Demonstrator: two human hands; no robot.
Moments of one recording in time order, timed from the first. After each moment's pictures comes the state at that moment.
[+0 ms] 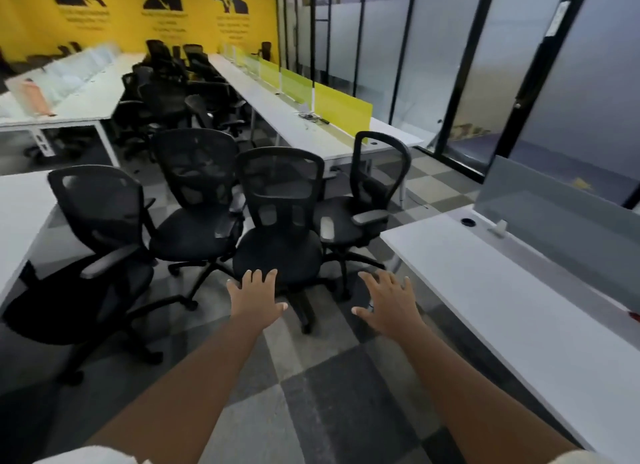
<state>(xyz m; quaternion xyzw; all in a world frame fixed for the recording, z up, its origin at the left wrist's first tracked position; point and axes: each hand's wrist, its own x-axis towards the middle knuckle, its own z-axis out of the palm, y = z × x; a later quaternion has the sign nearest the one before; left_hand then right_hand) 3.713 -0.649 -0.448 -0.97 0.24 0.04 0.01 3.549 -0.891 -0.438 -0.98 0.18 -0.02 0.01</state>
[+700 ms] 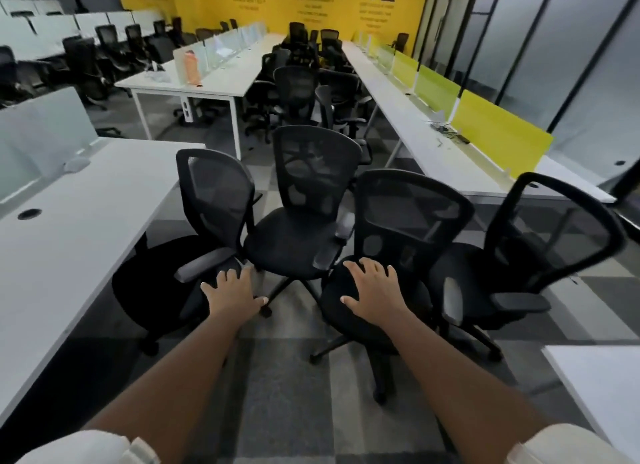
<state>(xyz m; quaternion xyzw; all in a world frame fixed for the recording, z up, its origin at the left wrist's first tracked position) 4.065 -0.474 -0.460 -0.99 -0.02 0.09 -0.05 4.030 -0.767 -0.447 -1.00 -0.05 -0.02 0.01</state>
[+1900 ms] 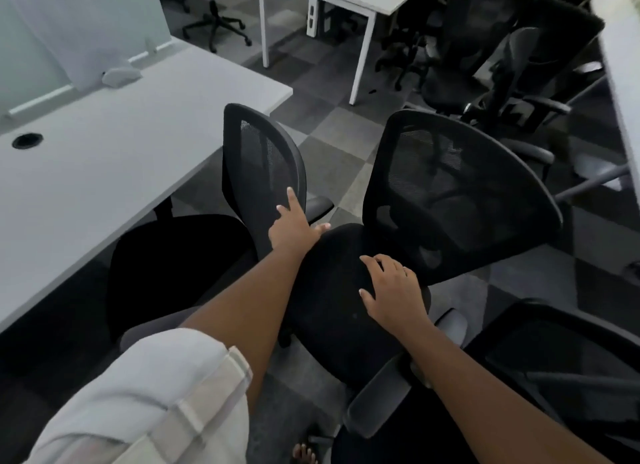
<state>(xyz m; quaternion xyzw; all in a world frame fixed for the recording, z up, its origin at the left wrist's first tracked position) 4.691 -0.477 -0.568 -0.92 -0.29 0.06 -0.27 4.660 -0.708 -0.568 -0.97 -0.26 0.04 0.01</state>
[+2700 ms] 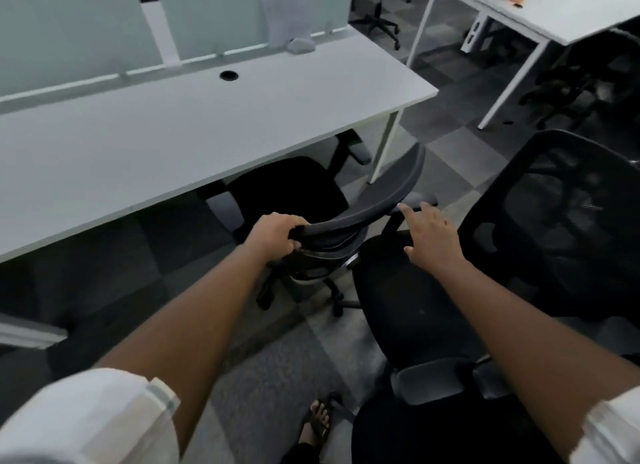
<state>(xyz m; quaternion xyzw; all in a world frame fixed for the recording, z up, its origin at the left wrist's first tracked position) 4.401 -0.373 -0.567 -0.94 -0.28 0.04 -0.20 4.629 -0.601 -0.544 -0.89 -0.44 0.00 -0.11</state>
